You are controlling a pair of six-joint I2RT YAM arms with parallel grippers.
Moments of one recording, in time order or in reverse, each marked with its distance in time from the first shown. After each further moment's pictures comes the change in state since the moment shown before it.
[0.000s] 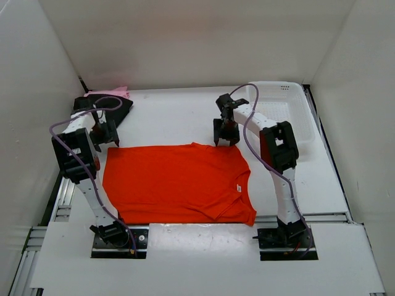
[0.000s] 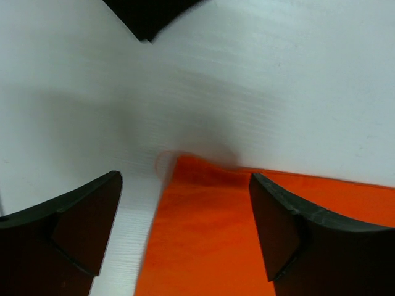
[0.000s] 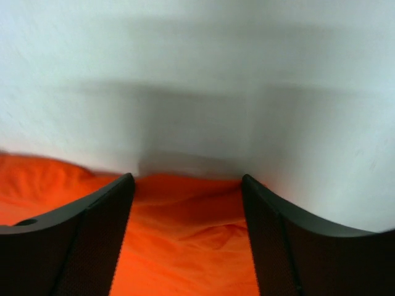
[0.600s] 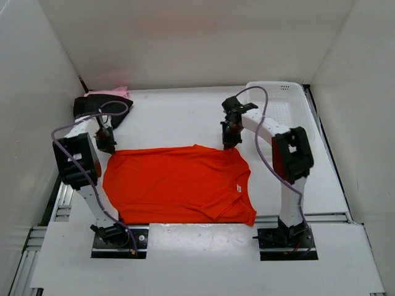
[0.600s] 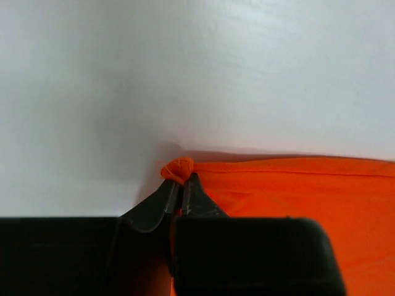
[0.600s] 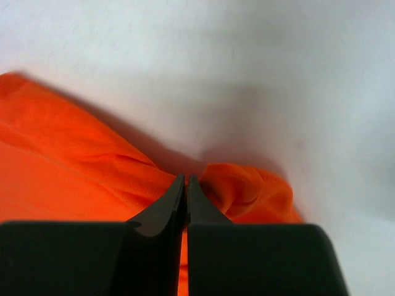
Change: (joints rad) left arm -0.043 -0.066 -0.140 0.020 0.023 0.000; right arm -0.003 -0.180 -0.232 0.063 -0.078 -0.011
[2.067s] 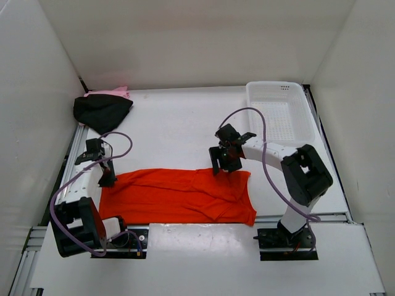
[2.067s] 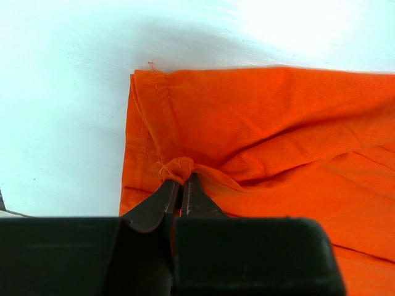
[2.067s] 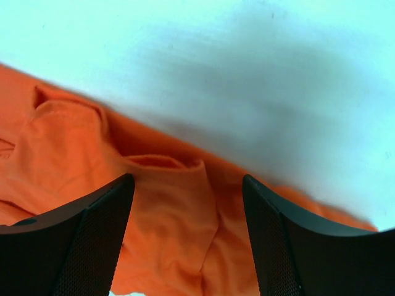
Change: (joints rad) left arm -0.020 -0.760 -0.694 0.023 -0.170 0.000; right arm 0.193 -0.385 -0.573 0.302 0.022 -0.017
